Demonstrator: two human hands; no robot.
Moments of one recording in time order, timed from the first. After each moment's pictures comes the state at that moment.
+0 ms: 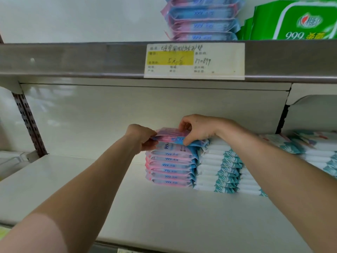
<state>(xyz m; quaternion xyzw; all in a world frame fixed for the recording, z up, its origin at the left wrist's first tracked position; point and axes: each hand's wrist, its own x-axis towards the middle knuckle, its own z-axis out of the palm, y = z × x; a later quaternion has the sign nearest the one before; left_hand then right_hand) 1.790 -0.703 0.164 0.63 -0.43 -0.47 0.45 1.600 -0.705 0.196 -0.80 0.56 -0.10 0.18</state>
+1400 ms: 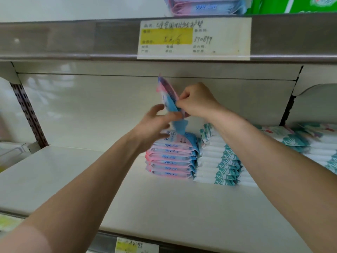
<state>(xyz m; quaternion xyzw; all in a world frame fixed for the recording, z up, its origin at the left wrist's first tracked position) 1.767 -0.663 0.174 0.44 -0.59 -0.49 0.47 1.630 -0.686 0.219 -0.71 0.58 -0.39 0.12</state>
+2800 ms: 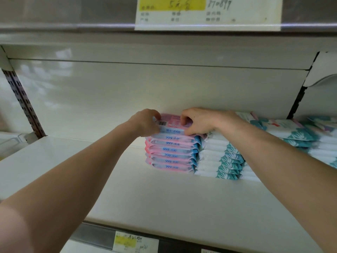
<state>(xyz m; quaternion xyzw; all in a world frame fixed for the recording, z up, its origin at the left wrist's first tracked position) 1.789 -0.707 0.152 0.63 -0.74 -0.14 0.17 1.603 -0.719 0.166 -0.83 0.56 -0.02 0.08</state>
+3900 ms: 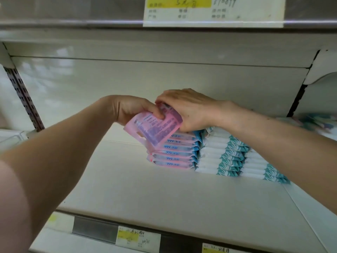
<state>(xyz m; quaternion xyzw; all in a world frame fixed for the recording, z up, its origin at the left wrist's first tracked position) 1.816 -0.695 0.199 0.49 -0.59 -0.64 0.08 1.633 -0.691 0.192 -0.92 0.35 -0.09 -0.13</state>
